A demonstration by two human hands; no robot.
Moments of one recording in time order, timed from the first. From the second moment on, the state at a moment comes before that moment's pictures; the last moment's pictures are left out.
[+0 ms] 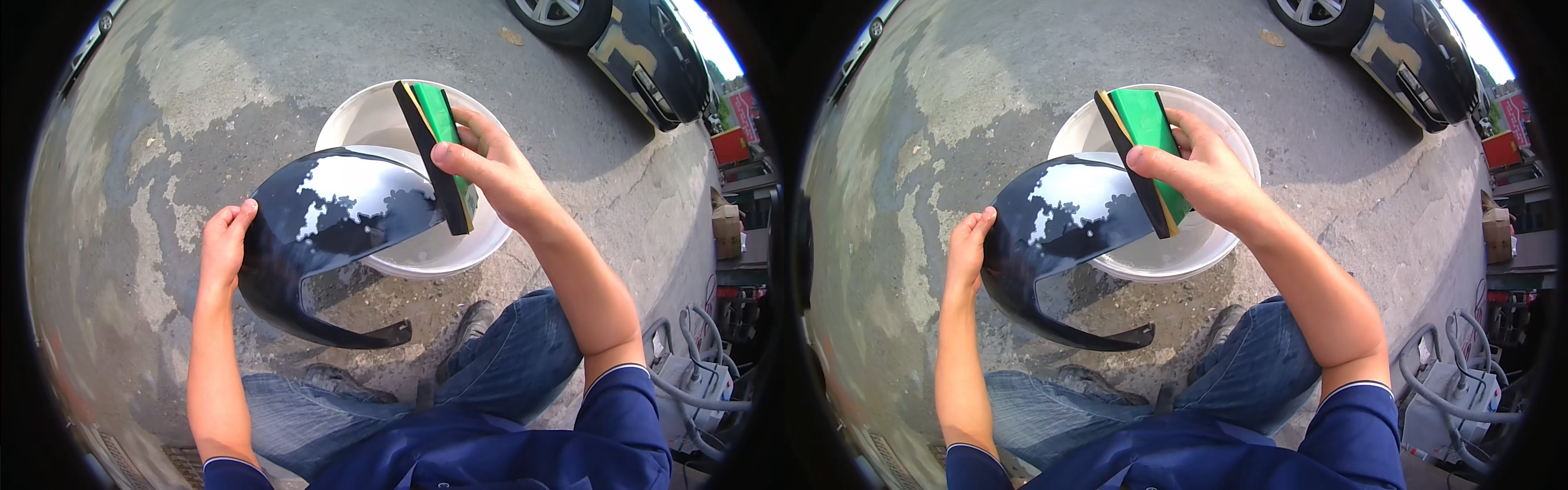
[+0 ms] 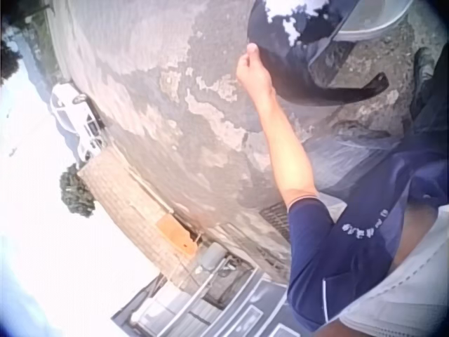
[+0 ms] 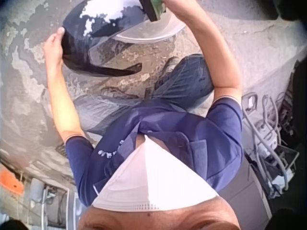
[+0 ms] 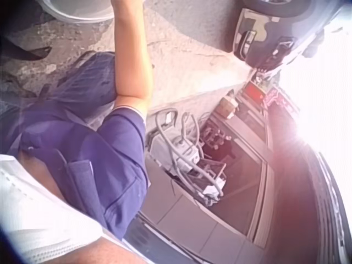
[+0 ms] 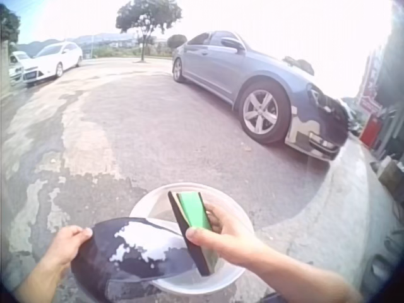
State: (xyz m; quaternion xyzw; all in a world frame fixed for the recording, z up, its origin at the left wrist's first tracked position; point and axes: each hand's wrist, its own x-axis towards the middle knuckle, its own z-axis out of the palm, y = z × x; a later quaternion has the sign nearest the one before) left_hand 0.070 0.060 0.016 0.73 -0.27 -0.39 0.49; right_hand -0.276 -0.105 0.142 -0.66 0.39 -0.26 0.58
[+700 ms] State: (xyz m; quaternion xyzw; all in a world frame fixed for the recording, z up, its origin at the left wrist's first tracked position) left_hand 0.030 0.045 0.053 0.71 -0.41 -0.38 0.43; right_hand -0.279 -0.095 0.145 -0.98 0.12 -0.06 0.16
